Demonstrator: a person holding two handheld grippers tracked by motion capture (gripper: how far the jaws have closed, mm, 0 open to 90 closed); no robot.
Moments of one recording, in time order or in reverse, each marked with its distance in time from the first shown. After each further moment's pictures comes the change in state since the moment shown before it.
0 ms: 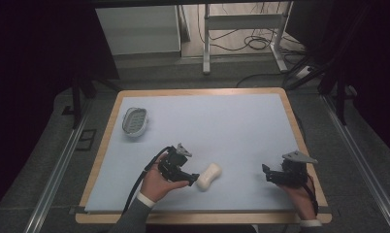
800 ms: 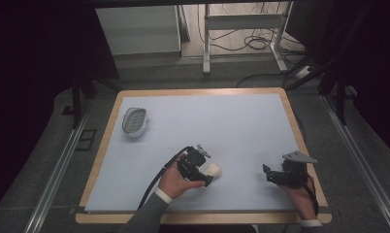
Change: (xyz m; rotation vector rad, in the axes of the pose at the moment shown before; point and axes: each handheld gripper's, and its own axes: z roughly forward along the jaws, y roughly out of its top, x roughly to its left) left arm -0.023 0.030 0.038 0.080 -0.014 0.048; right arm -0.002 -0.002 0.002 0.011 -0.007 0.000
